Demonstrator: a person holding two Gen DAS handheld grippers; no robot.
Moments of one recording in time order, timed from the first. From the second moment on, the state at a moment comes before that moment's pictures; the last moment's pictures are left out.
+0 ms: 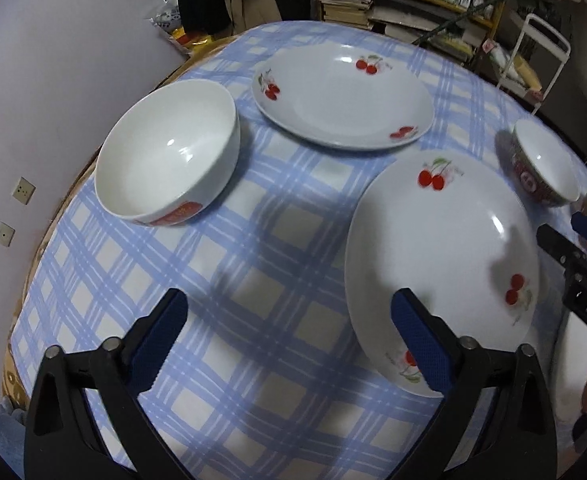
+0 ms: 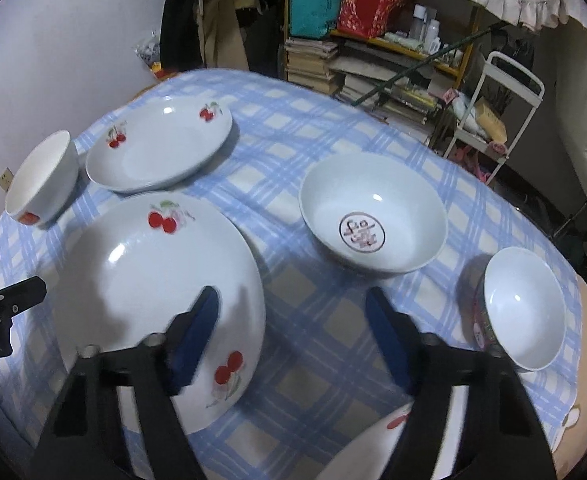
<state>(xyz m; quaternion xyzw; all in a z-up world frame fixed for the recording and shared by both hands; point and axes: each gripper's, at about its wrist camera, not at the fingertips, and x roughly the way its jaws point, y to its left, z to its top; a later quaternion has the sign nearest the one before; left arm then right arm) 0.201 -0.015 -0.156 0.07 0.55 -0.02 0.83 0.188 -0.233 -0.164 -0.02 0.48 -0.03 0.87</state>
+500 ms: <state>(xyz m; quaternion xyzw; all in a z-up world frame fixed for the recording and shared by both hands) 0.210 -0.022 -0.181 0.06 0.58 -0.04 0.81 0.200 -0.223 -0.190 -0.01 0.51 0.00 0.86</state>
